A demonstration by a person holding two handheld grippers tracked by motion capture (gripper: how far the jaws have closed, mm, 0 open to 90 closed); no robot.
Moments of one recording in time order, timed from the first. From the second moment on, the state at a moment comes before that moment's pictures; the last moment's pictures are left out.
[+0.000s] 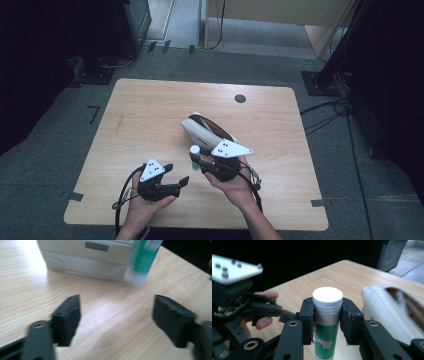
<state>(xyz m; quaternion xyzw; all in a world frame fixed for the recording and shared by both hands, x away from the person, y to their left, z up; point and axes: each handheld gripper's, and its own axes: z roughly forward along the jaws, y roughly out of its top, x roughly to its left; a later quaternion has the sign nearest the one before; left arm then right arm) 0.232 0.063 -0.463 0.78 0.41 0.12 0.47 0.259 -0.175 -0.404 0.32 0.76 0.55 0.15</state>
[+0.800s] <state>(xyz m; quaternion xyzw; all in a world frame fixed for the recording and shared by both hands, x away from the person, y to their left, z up) 0.241 0.137 -0.501 0.75 0.52 0.20 0.36 0.298 -0.232 -0.373 0.38 0.71 0.54 0.25</state>
